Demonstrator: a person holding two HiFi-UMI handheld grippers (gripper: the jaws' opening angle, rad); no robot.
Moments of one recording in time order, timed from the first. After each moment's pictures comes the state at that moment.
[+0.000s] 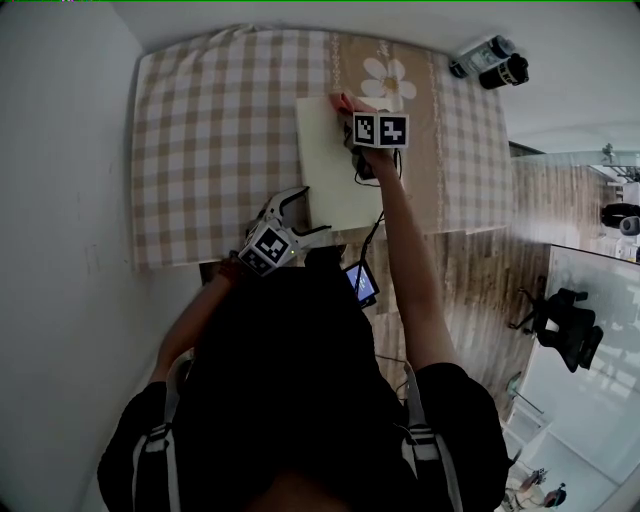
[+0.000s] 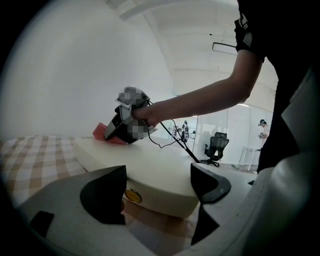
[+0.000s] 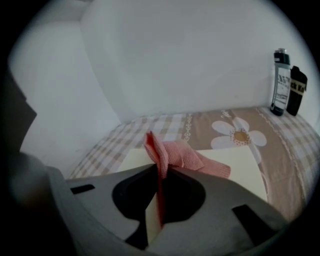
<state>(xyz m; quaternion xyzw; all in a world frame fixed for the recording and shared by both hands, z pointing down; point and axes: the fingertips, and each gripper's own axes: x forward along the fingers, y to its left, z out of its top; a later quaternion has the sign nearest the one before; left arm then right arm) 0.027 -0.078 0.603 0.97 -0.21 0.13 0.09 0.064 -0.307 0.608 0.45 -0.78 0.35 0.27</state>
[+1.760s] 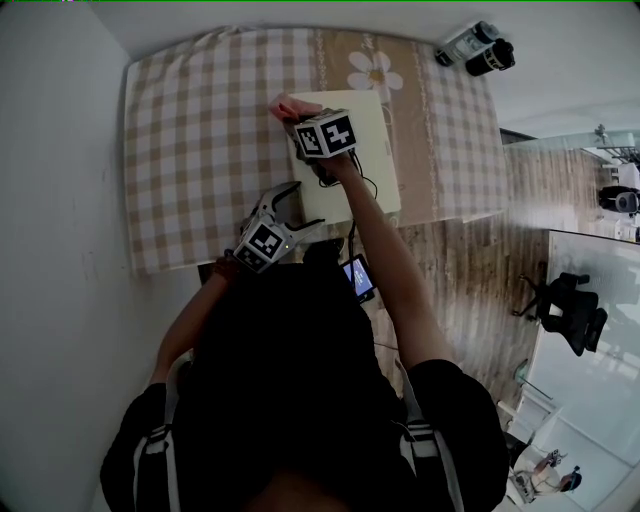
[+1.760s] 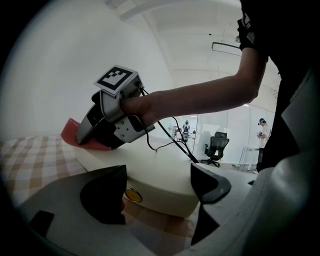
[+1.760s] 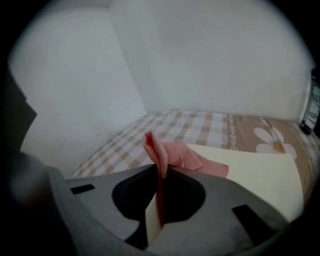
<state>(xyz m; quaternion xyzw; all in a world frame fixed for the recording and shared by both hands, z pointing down) 0.024 -0.075 0.608 0.97 -0.20 0.13 0.10 -0.040 -0.265 0.604 0.35 -0.83 0.30 0.31</state>
